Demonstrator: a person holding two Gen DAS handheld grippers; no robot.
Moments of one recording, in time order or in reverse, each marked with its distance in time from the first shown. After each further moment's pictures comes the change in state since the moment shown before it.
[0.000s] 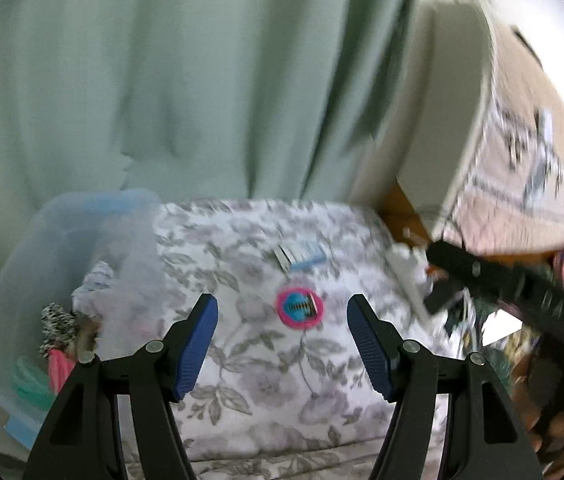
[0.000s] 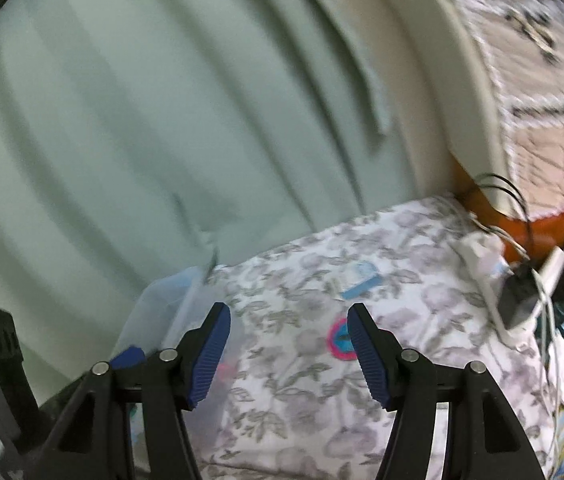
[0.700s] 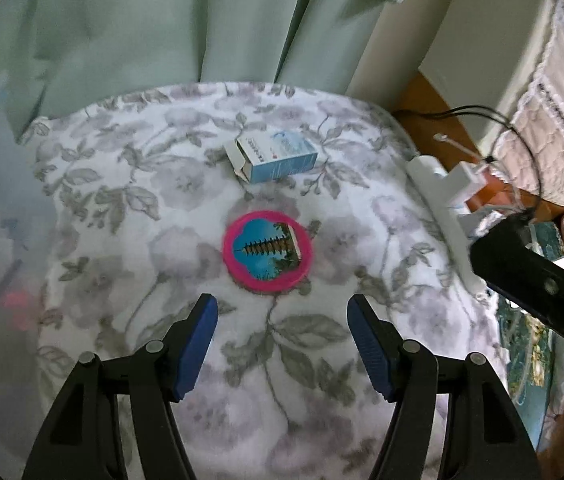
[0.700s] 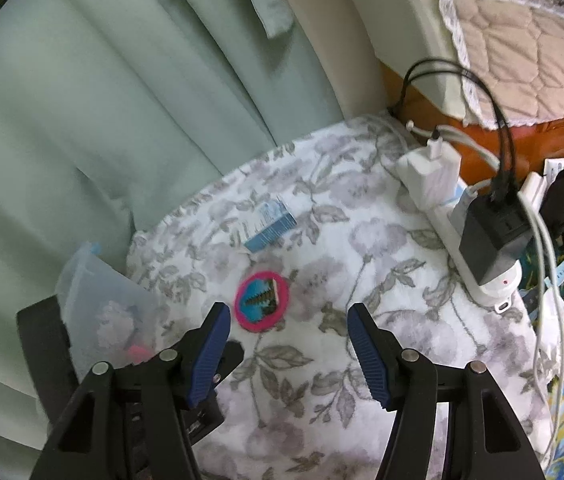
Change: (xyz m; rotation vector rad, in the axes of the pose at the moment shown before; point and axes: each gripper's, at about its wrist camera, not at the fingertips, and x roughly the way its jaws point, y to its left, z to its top) left arm 0.180 -0.016 -0.032 -0.031 0.289 -0.060; right arm 0.085 -0.085 -0.018 0.104 0.209 -0.166
